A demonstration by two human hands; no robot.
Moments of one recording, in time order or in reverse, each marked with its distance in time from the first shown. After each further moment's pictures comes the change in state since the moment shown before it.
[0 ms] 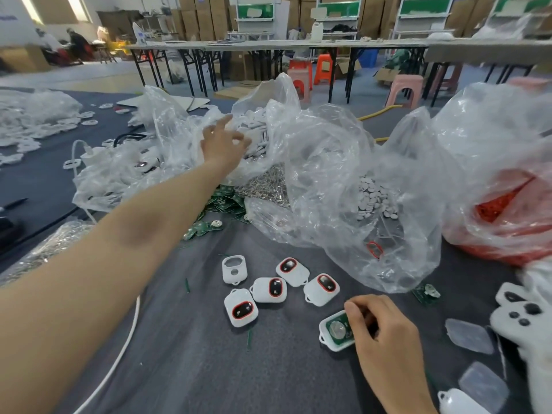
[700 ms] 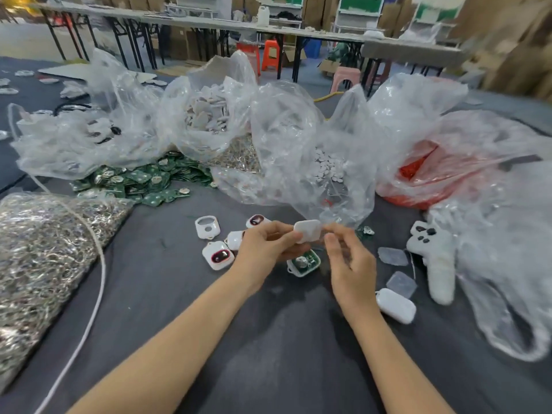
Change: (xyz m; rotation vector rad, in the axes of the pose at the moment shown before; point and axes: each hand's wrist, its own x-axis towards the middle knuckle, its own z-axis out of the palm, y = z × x) left_hand -0.298 0.083 -0.001 -1.354 -0.616 -0.350; right_hand -0.014 -0.014 -0.017 0.249 0.147 0.041
